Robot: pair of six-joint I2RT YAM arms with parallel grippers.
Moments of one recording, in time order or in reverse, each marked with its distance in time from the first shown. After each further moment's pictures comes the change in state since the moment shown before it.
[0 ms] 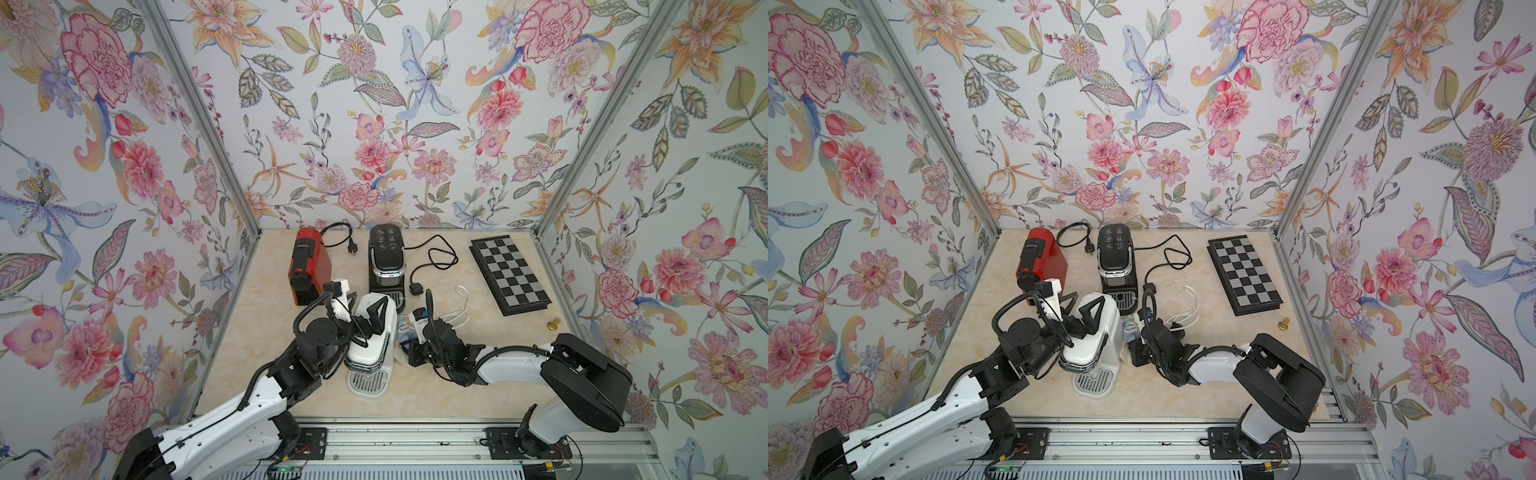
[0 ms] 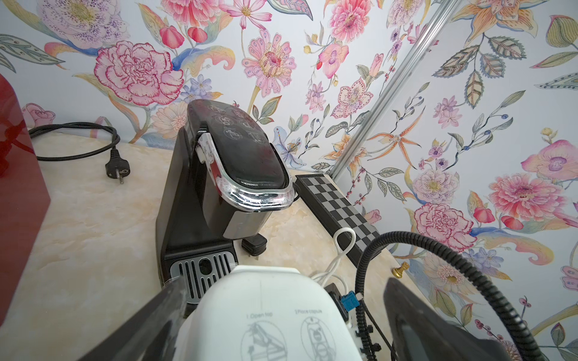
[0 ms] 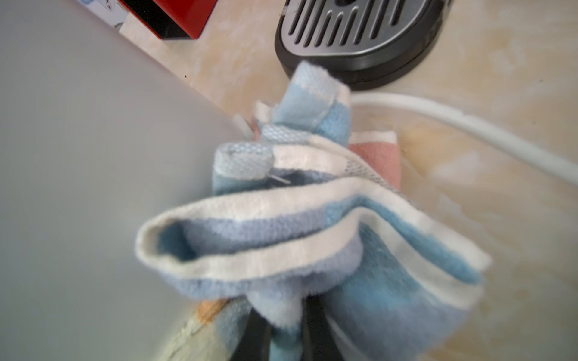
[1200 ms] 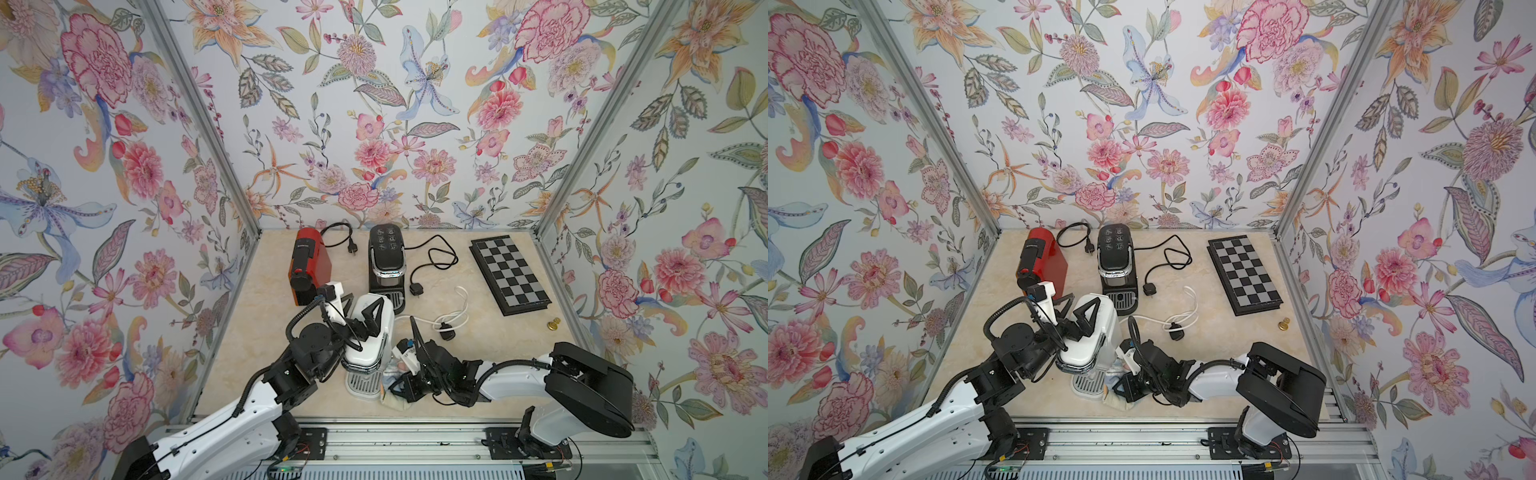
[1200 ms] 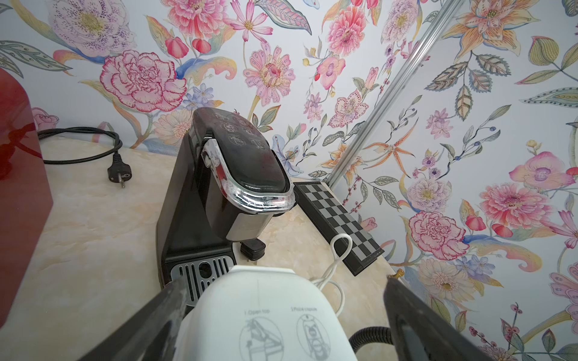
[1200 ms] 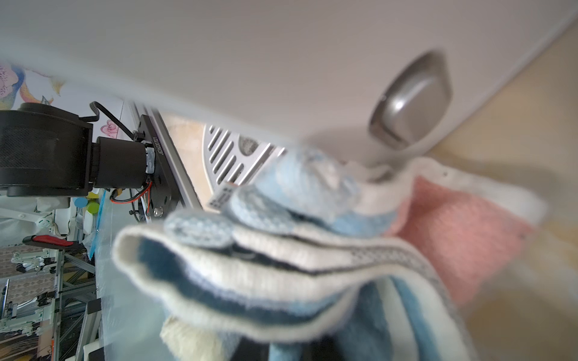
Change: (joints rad) left arm 0.002 -0.061 -0.041 0.018 -0.005 -0.007; right arm 0.142 -0.018 -0.072 0.023 -0.354 0.129
